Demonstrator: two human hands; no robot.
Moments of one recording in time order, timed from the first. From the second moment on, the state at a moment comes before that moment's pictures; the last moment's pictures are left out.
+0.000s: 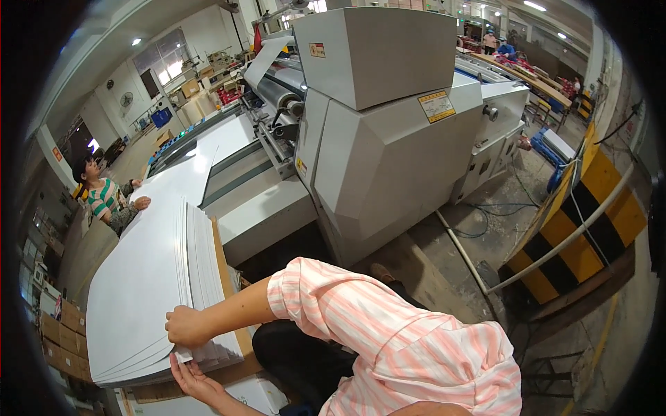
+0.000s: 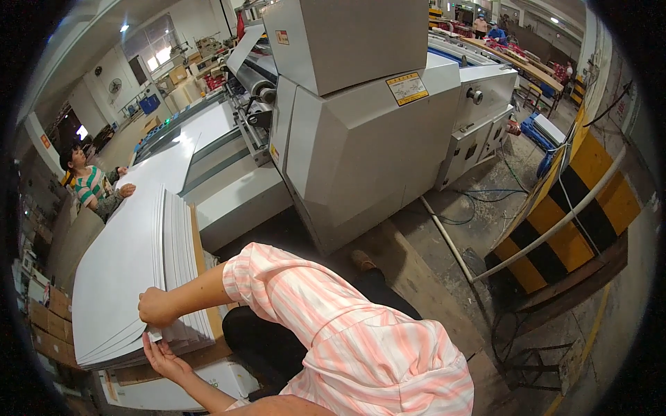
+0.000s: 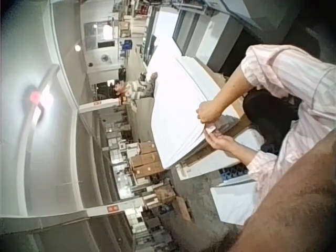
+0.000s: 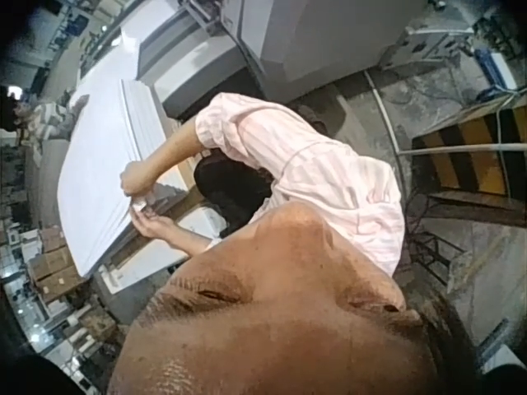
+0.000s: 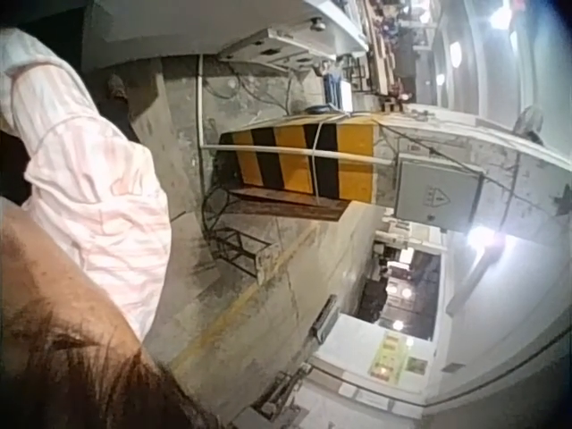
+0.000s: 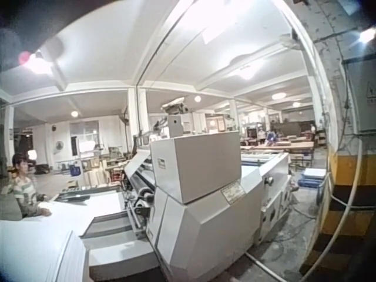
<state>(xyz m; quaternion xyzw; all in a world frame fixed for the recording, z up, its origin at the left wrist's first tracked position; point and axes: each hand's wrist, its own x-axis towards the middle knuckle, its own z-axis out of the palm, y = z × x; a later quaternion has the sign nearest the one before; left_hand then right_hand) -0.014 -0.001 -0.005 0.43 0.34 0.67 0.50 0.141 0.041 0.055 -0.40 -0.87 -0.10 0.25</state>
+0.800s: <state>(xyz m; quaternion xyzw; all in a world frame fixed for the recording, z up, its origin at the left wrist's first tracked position) 0.003 0.003 0.008 0.36 0.49 0.70 0.36 0.130 0.031 0.082 -0.41 -0.86 -0.10 0.30</state>
